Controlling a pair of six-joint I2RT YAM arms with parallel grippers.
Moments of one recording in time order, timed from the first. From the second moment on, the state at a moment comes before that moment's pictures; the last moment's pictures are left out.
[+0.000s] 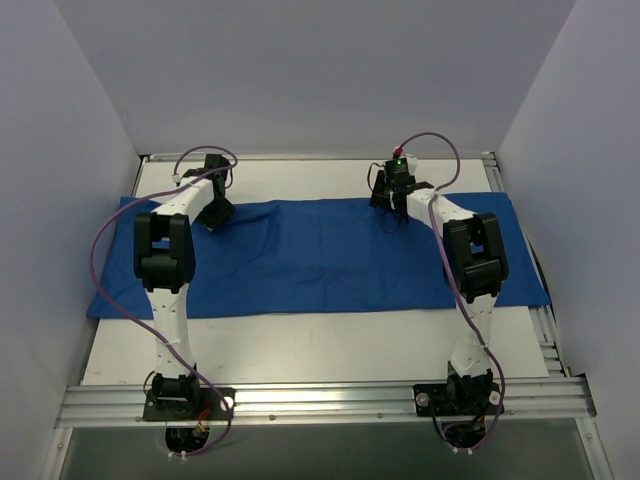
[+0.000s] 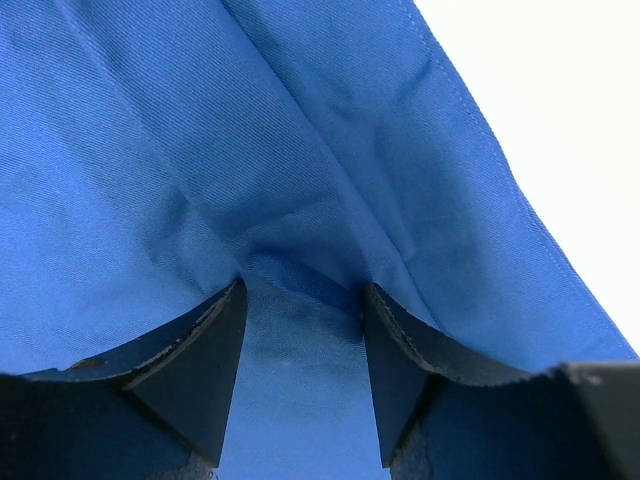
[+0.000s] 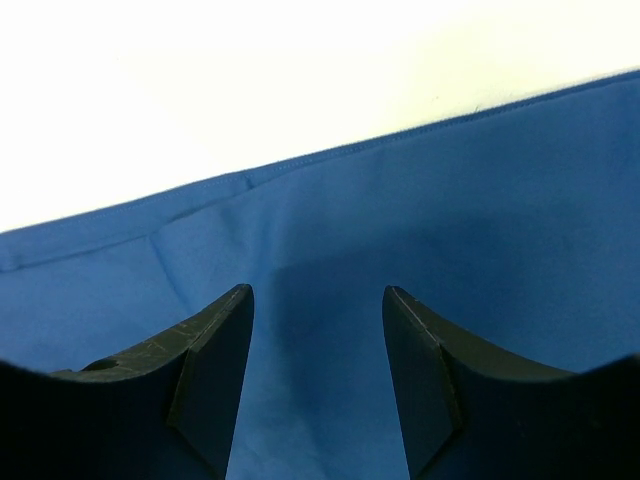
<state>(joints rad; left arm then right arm) -0.11 2.25 1.81 -0.81 -0.38 -0.94 0.26 2.10 1.51 -0.23 0.18 0.44</state>
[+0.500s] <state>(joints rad) -0.10 2.27 1.84 -0.81 -0.38 -0.94 0.26 2.11 1.54 -0.21 0.25 0.48</state>
